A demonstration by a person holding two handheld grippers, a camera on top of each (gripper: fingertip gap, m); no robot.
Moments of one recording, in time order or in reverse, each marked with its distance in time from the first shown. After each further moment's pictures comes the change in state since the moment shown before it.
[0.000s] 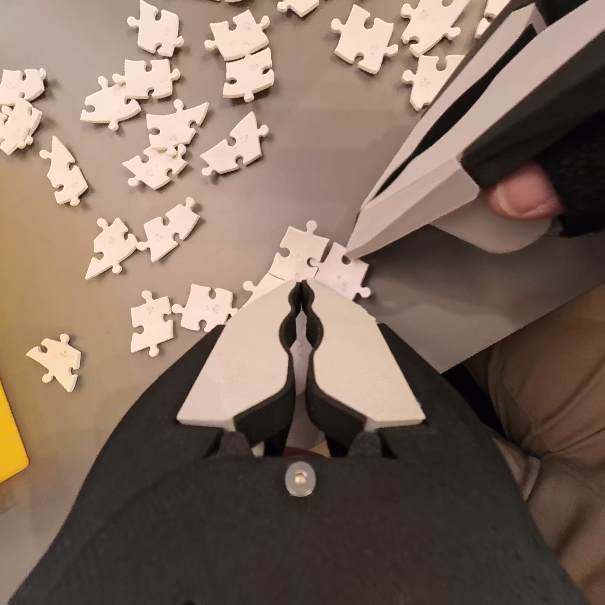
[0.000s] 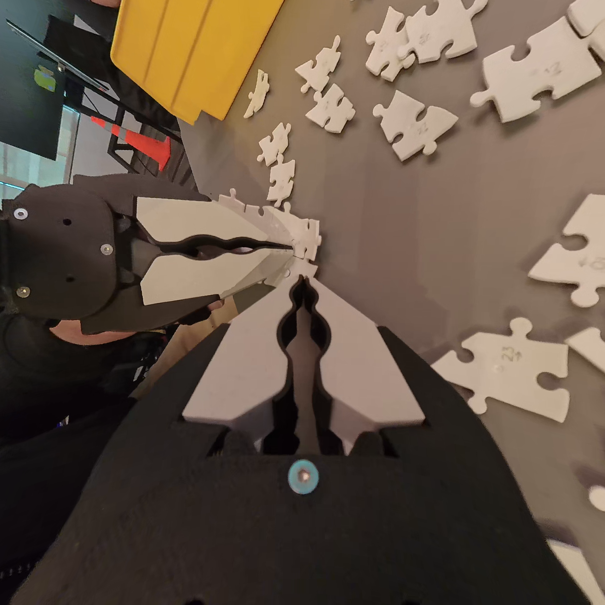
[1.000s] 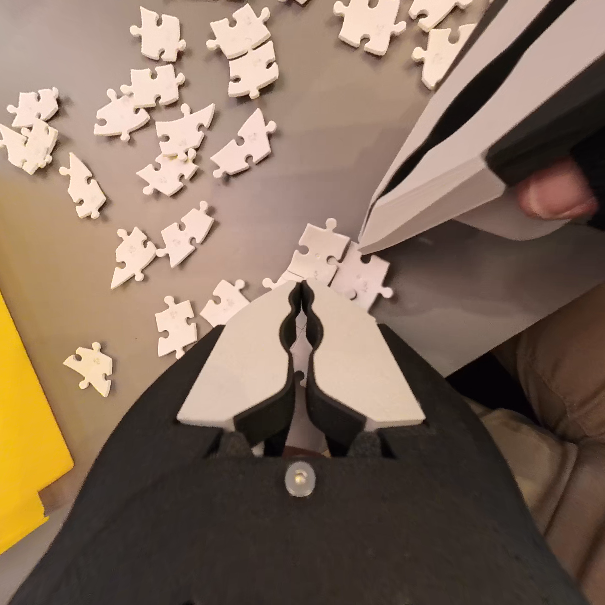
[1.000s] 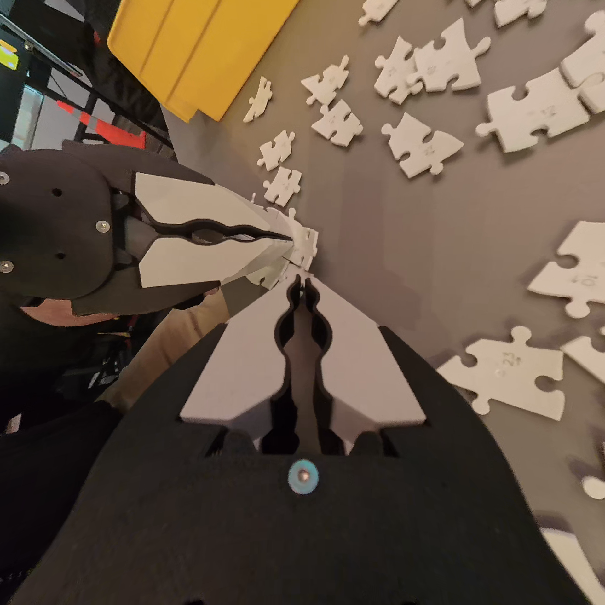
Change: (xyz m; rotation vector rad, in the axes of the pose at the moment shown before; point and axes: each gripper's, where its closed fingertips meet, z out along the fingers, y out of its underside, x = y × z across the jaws) left arm -0.011 0.002 -0.001 -0.022 -0.011 0.083; right arm -0.002 -0.003 0.000 0.025 0.065 -0.087
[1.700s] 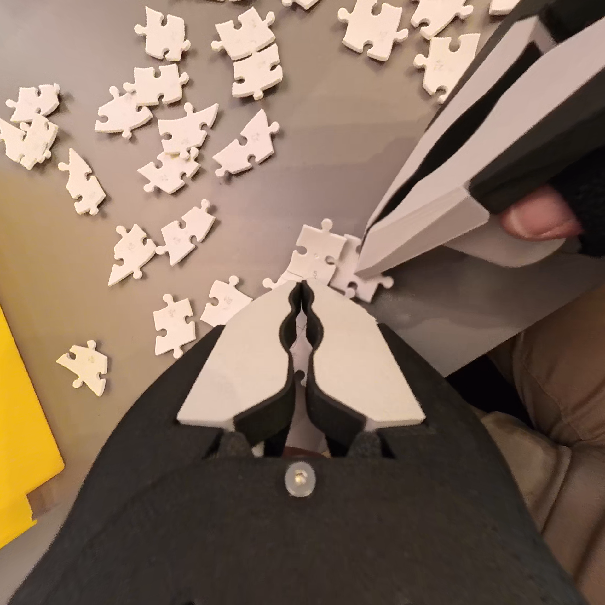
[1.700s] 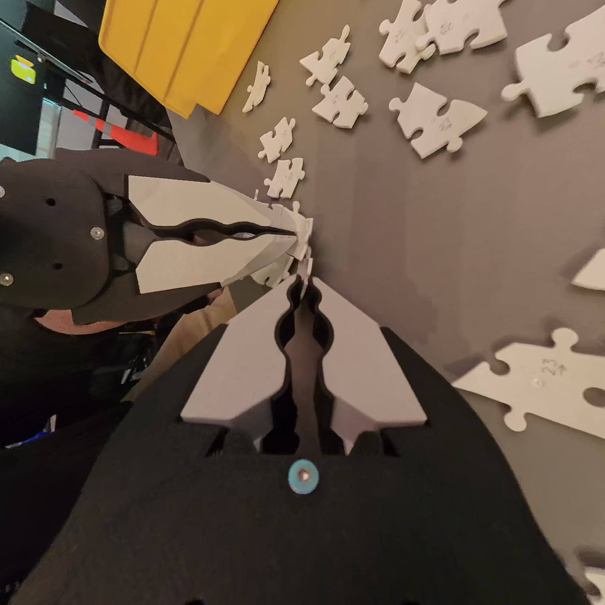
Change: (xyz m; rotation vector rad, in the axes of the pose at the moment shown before) left arm 0.000 0.000 0.000 0.016 0.009 -0.023; right arm -0.005 0.005 0.009 -0.031 -0.040 0.079
